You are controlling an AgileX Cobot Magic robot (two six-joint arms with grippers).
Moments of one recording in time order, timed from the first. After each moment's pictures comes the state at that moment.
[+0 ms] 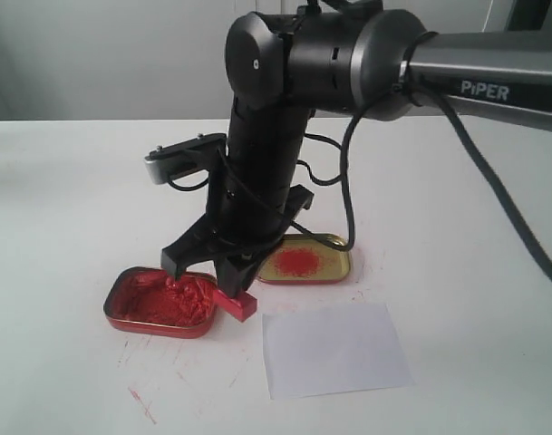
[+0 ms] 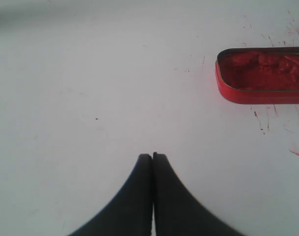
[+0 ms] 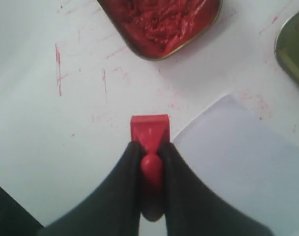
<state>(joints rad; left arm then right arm) -0.11 0.00 0.02 -0.09 0.50 0.10 0.74 1.97 -1.65 0.23 1.22 -0.13</state>
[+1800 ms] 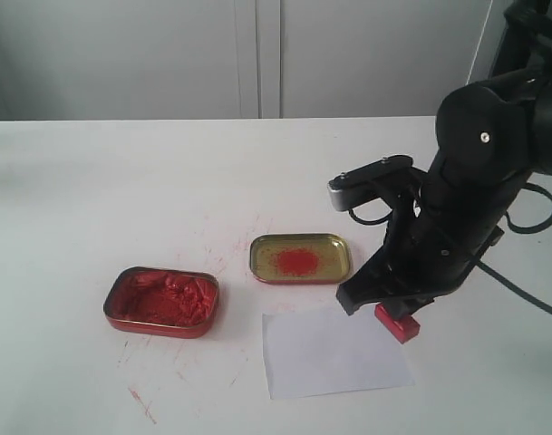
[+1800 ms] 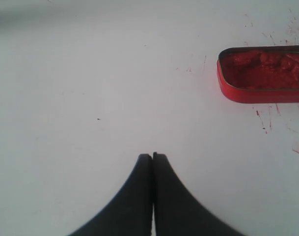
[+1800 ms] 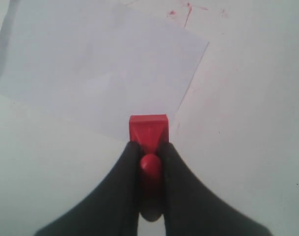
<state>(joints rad) -0.11 0.00 0.02 -0.08 0.50 0.10 0.52 1.57 -1.01 0.03 0.91 -0.01</state>
